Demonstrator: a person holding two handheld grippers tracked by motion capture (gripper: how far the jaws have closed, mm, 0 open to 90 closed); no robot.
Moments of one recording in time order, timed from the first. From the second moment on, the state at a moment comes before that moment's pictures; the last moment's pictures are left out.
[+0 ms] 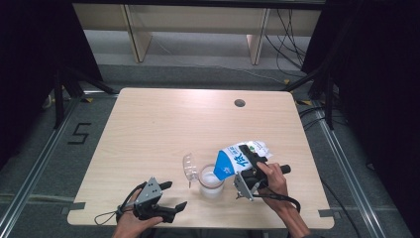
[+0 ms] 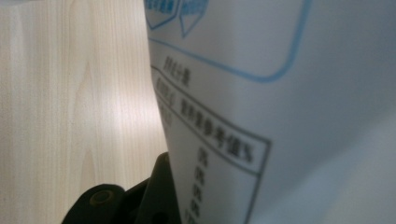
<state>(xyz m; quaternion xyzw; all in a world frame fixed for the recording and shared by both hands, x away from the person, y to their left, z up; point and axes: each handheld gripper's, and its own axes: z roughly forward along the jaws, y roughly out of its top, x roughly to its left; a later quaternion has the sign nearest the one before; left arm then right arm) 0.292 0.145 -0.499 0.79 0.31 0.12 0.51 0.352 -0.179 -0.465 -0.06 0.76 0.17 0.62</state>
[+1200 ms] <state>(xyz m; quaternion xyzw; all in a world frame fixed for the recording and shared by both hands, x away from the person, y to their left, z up) 0.292 0.146 -0.498 0.80 0.30 0.13 0.50 0.384 -0.231 -0.470 0.16 0.81 0.29 0.49</state>
